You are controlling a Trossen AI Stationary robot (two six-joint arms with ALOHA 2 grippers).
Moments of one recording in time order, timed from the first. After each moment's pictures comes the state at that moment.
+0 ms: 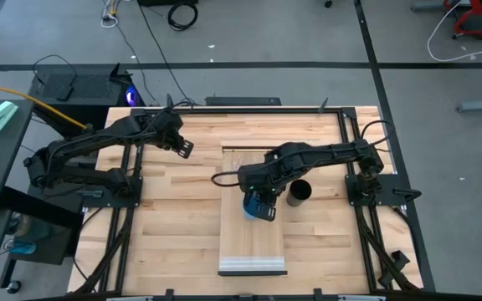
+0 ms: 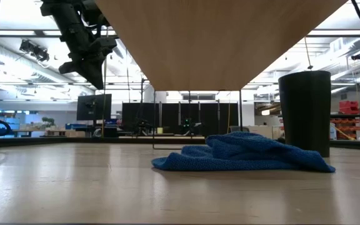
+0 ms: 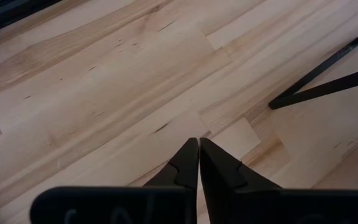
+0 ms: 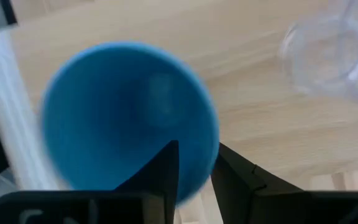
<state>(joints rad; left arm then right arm) 0.50 1.13 0.91 -0.80 -0.08 -0.49 0.21 1.98 2.20 -1.54 -0.05 0.47</state>
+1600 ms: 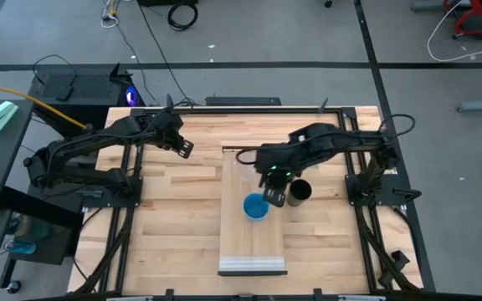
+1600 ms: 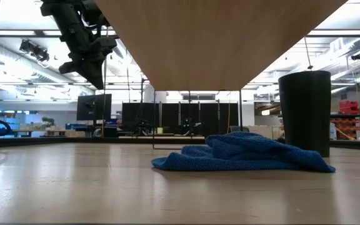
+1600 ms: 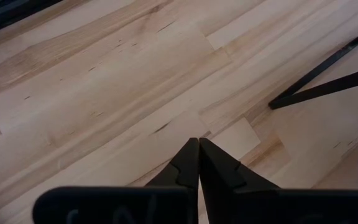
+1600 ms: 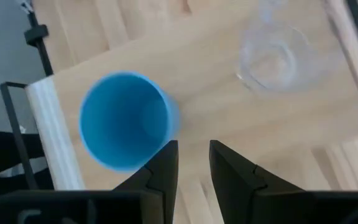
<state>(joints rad) 0.50 1.13 0.91 -0.80 -0.08 -0.48 0.18 1.83 2.19 -1.52 -0.01 0.55</state>
